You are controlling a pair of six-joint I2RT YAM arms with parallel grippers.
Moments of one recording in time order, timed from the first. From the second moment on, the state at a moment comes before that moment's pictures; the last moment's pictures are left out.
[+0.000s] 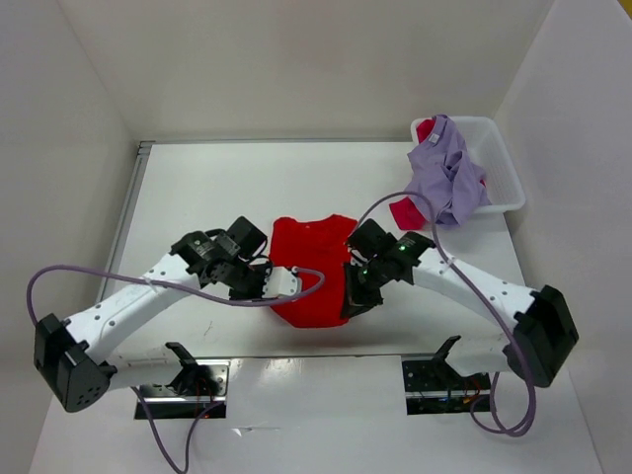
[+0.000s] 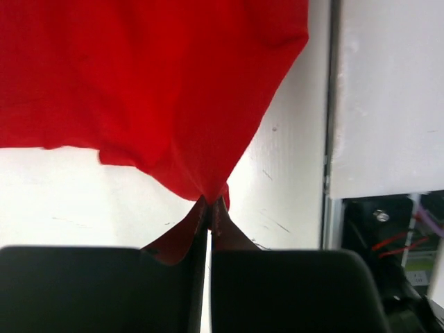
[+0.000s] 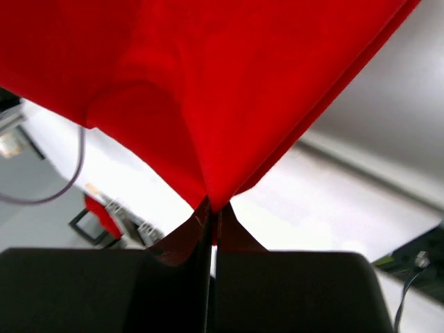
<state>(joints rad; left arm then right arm) -0.71 1.20 1.02 -1.05 0.32 0.87 0.77 1.32 0.95 -0.84 -0.41 0.75</state>
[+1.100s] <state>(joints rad) -0.32 1.61 1.41 -0.68 0.41 0.56 0.27 1.61 1.25 -0.82 -0.58 0.59</state>
